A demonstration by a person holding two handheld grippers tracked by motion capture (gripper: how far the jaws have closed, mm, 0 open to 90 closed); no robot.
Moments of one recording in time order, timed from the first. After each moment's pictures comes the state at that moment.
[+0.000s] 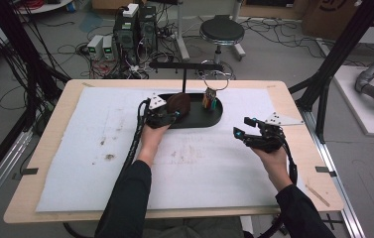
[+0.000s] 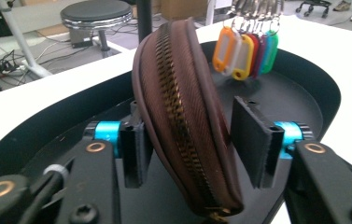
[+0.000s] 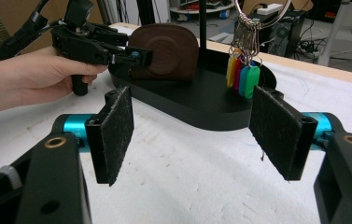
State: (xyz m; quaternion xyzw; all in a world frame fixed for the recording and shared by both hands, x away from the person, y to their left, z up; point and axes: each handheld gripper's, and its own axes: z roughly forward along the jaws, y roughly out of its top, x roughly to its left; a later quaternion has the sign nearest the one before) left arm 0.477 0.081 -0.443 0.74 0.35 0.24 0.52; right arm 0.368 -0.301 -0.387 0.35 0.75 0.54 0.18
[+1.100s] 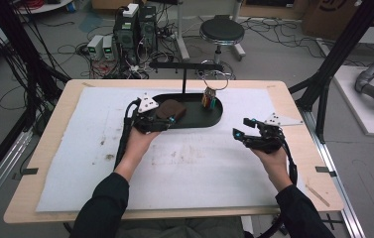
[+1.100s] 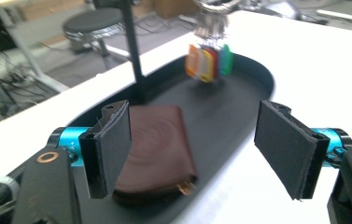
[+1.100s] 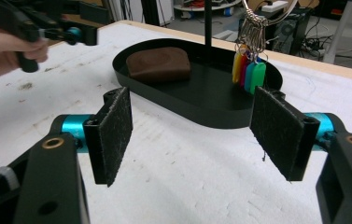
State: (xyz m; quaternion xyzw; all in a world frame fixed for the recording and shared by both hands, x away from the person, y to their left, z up) left arm 0.412 0.103 -0.385 0.76 0.32 0.24 0.51; right arm 0.366 -0.300 -0.387 0.34 0.75 0.54 0.17
